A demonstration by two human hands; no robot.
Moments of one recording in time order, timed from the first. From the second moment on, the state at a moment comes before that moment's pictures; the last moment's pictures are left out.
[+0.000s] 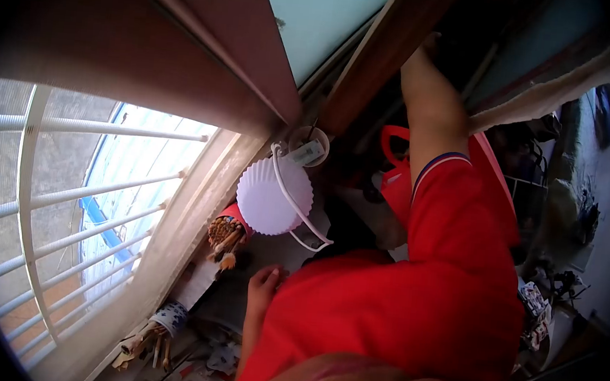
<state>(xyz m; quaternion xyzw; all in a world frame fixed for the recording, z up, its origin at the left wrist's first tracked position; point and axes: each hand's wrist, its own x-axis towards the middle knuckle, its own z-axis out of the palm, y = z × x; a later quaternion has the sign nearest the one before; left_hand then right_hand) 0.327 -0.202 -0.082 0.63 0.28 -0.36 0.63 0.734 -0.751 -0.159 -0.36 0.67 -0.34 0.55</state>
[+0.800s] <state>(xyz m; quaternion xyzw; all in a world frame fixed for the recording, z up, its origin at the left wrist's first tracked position) 0.249 -0.167 -0.087 0.65 0.22 -0.23 0.69 0.588 -0.641 -0.205 -0.56 0.43 -0.18 0.68</state>
